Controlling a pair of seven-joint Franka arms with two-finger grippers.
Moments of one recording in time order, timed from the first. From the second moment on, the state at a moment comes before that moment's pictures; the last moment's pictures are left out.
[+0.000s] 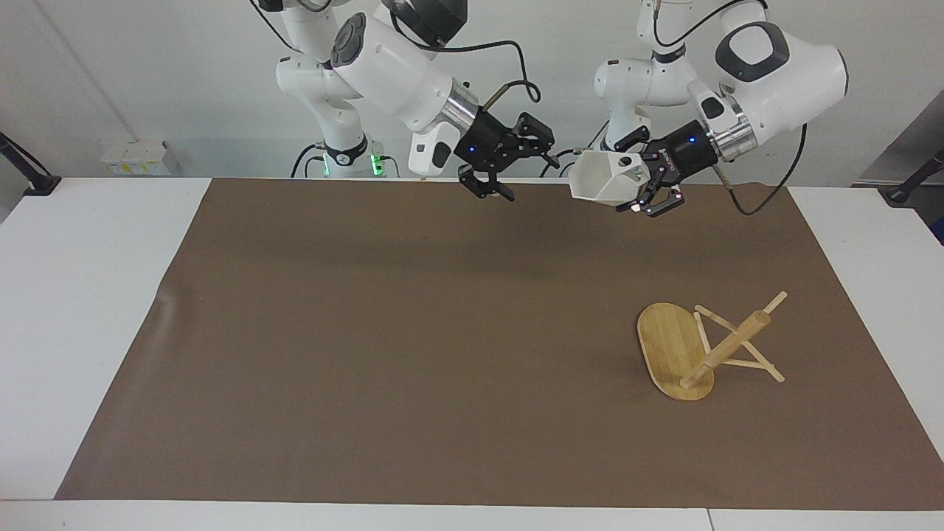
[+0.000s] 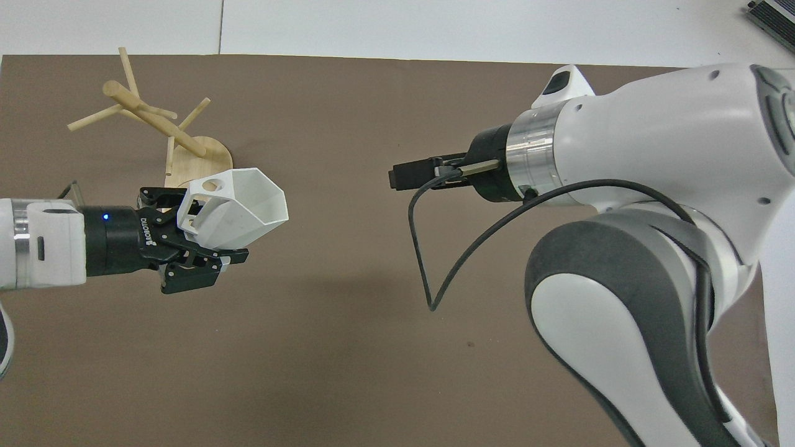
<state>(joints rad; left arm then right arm) -0.18 -0.26 0.02 -2.16 -0.88 2.01 1.11 0.02 0.13 0.38 -1.58 0.44 2.04 0.09</state>
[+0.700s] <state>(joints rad) -0.18 -0.25 -0.09 -2.22 -0.49 2.29 0.45 0.01 0.04 0.01 -1.59 0.21 1.73 0.02</state>
